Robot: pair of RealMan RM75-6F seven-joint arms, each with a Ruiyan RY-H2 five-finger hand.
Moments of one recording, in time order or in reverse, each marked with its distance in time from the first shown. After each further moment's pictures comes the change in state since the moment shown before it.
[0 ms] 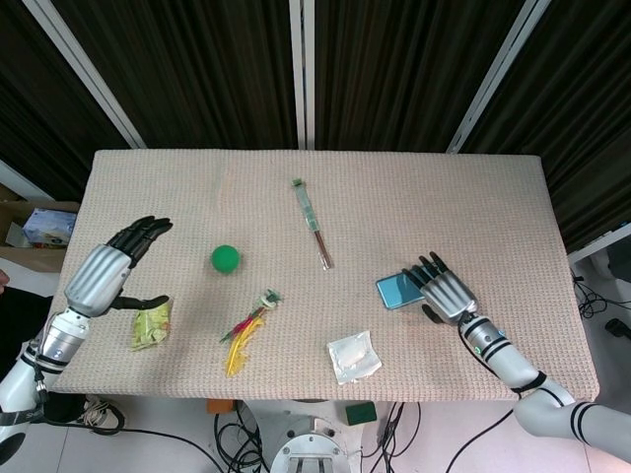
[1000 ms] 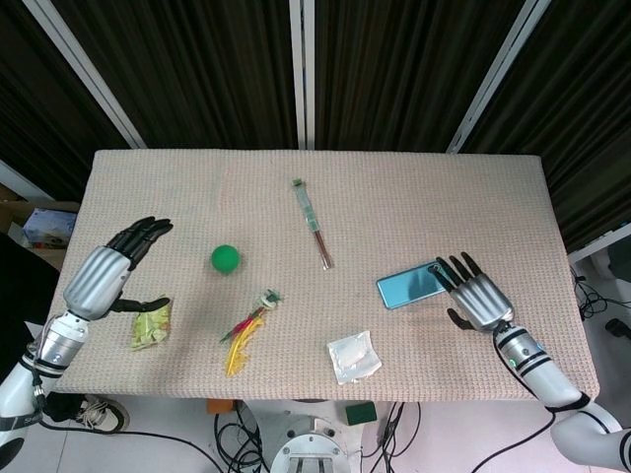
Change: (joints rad) left arm 0.015 0.017 -0.011 -0.043 0.011 0.007 0.018; right arm -0.108 0.177 0.031 -0.166 -0.058 0.085 -0.015
